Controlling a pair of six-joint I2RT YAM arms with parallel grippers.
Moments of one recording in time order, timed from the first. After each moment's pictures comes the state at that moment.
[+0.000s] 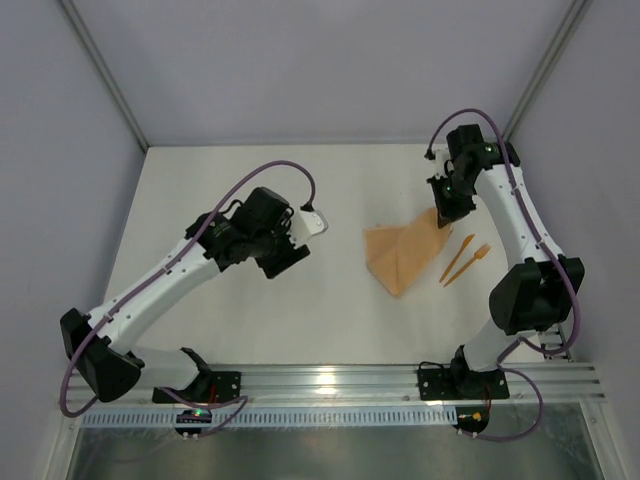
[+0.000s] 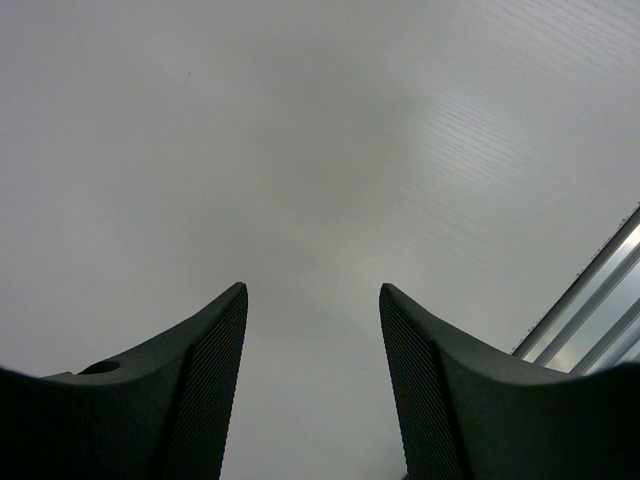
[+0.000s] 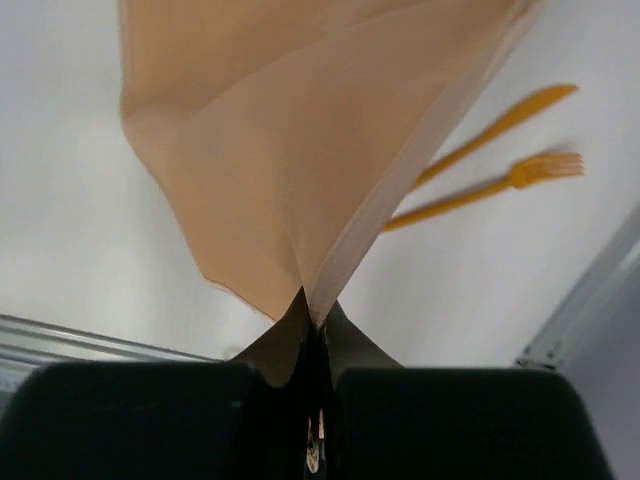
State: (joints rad) left arm -0.75 1.32 1.32 -0.96 0.03 0.39; right arm 0.11 1.65 1.67 -1.24 -0.15 -0.10
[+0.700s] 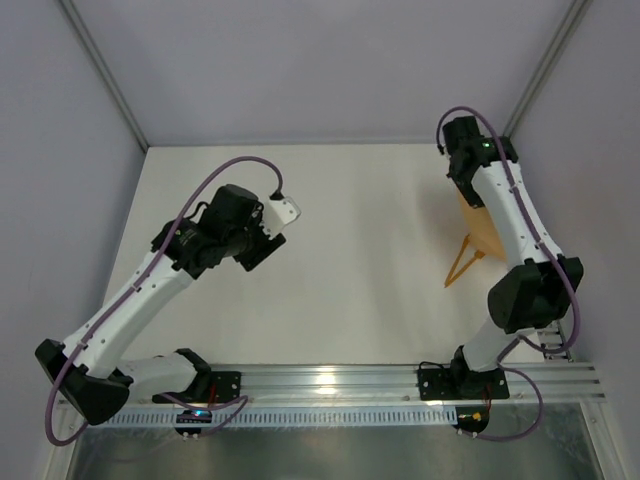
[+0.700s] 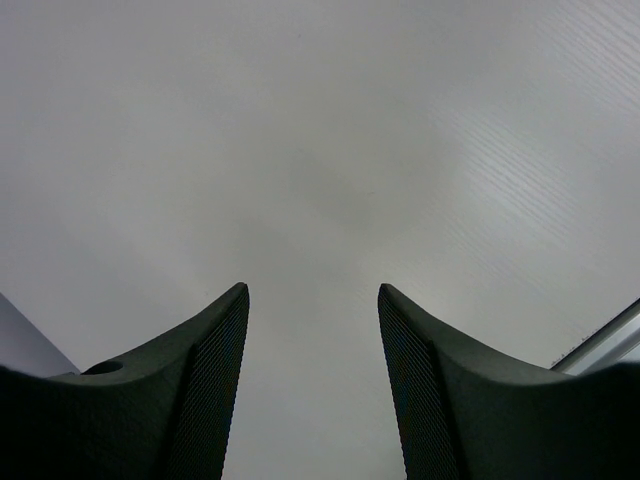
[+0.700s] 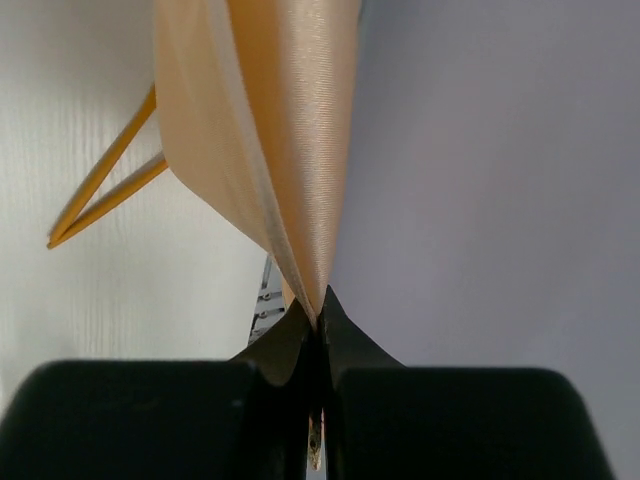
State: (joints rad) left arm -0.65 1.18 1.30 -0.97 -0.07 0.39; right arm 0.10 1.65 1.79 -1.24 0.57 -0.36
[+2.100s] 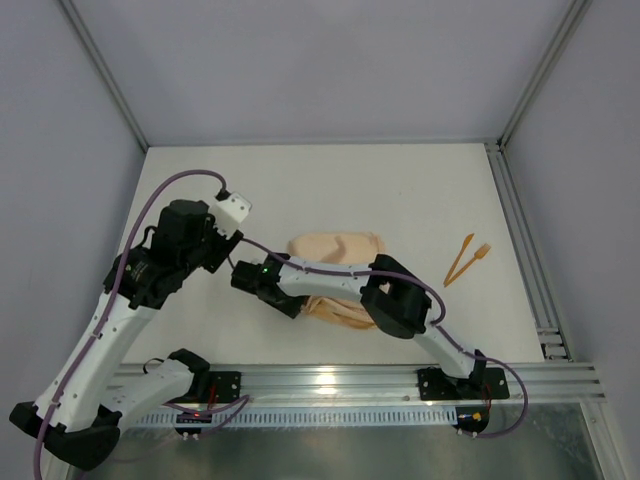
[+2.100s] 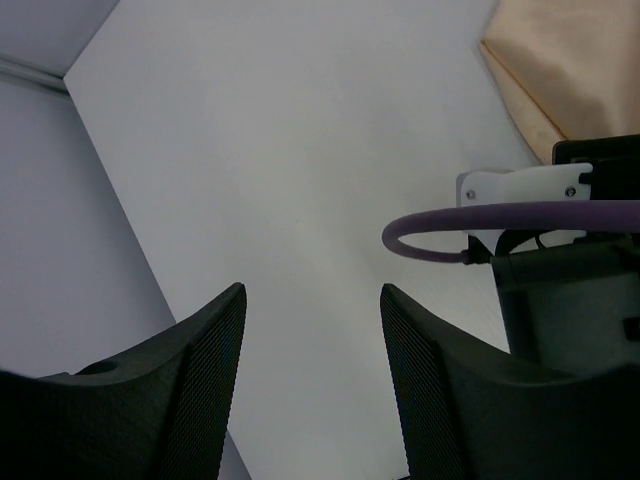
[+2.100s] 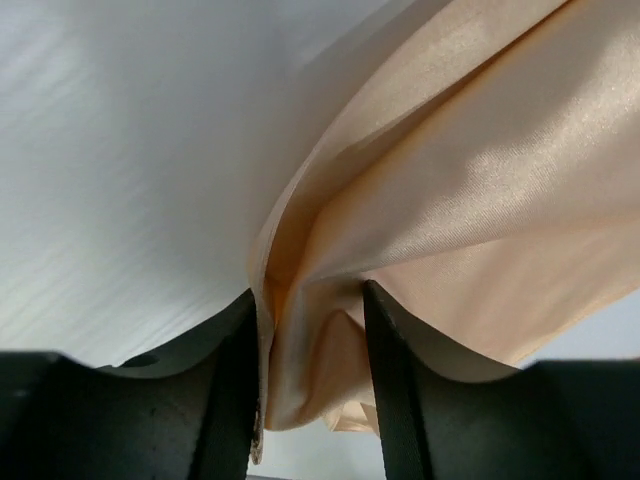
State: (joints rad) left arm -0.49 0.93 1.21 -0.96 -0.24 0.39; right arm 1.18 2.29 1.86 -1.07 0.36 0.16
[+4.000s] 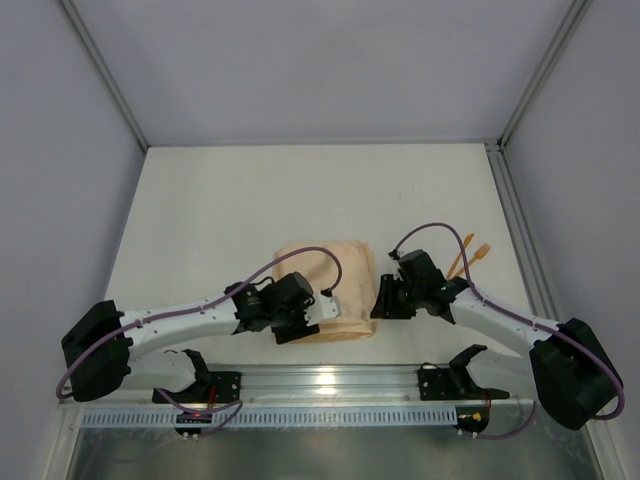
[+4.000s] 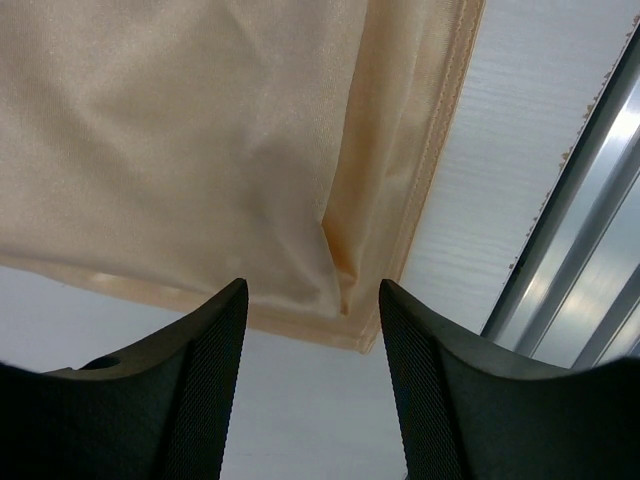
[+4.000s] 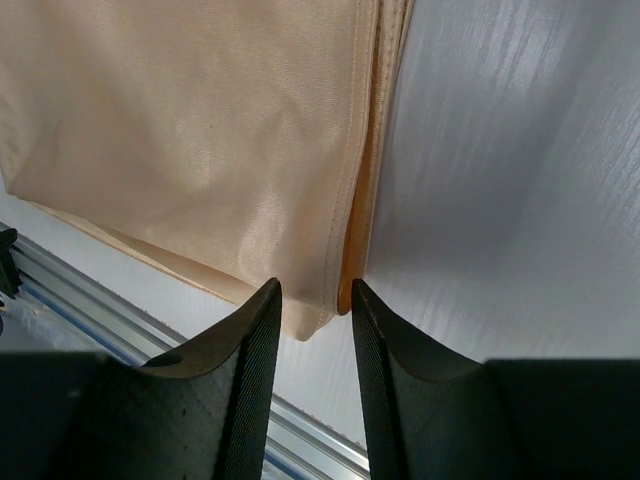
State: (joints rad) left arm -1.06 1.25 0.72 -0.54 -0.01 0.31; right arm 0.55 1.13 0.46 -0.30 -0.28 0.59
